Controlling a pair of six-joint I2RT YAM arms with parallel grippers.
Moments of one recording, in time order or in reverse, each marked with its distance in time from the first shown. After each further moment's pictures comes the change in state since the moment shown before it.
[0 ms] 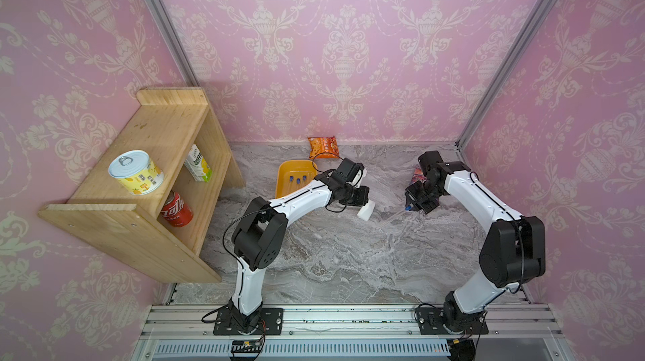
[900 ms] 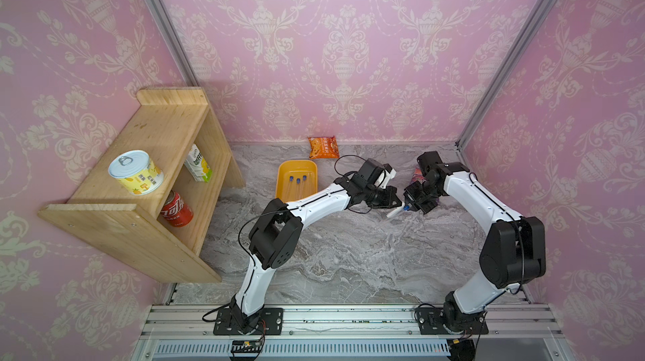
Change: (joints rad) left arm -0.109 0.069 0.084 0.161 0.207 -0.218; right arm 0.004 0.001 0.004 0.023 -0.012 0.000
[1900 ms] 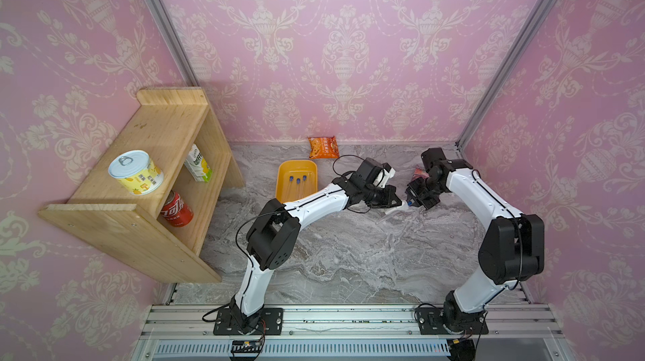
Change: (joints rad) left arm 0.001 0.021 0.047 0.008 0.021 -0.014; right arm -0.039 0.016 0.036 0.003 -0.001 0.000
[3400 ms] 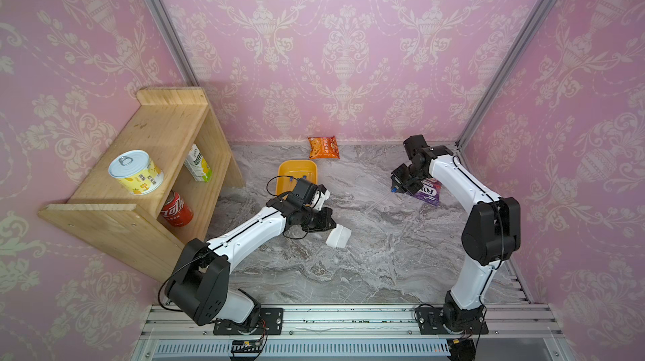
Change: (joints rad) left arm 0.274 -0.684 -0.762 -0.277 -0.107 0.190; right arm 0.150 0.226 0.314 -0.010 0.004 -0.030
